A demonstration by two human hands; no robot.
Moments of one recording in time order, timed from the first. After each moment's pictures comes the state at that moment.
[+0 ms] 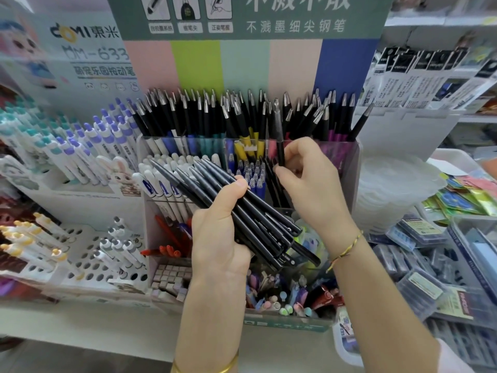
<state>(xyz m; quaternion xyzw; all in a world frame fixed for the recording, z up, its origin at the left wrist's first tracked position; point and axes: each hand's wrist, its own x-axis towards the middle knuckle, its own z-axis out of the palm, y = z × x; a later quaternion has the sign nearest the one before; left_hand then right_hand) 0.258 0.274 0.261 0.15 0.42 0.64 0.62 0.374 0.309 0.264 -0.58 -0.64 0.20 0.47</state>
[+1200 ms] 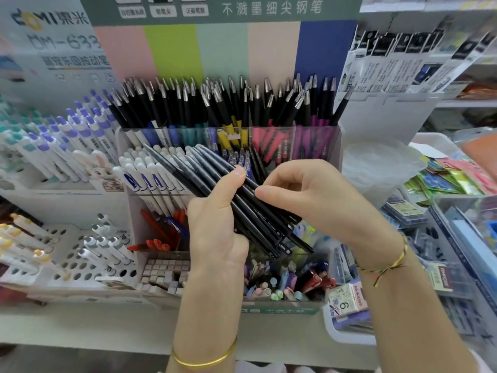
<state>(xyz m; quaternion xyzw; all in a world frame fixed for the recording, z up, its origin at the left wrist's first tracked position) 0.269 0.268 0.264 0.19 0.44 0.63 0.61 0.393 0.263 0.288 -0.54 -0.70 0.33 0.35</state>
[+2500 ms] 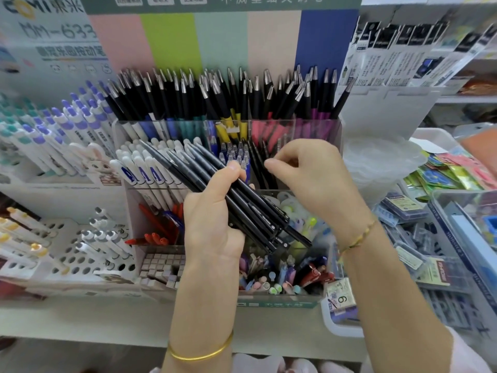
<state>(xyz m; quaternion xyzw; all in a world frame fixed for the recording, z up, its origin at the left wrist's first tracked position) 0.264 0.272 0.256 0.19 0.40 0.64 0.63 0.390 0.288 0.278 -0.65 -0.68 0.13 0.33</state>
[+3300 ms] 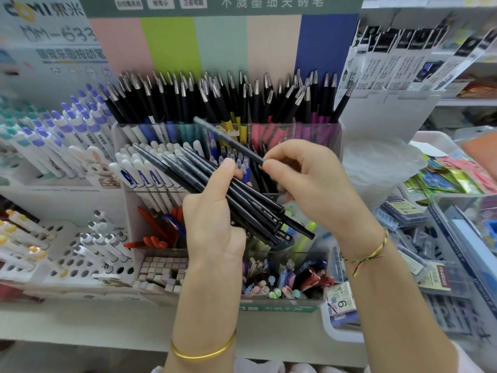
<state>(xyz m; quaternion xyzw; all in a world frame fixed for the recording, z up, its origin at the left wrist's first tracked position) 0.270 0.275 0.259 0.18 0.41 0.66 0.59 0.390 0.280 0.277 -0.53 -0.68 0.27 0.44</state>
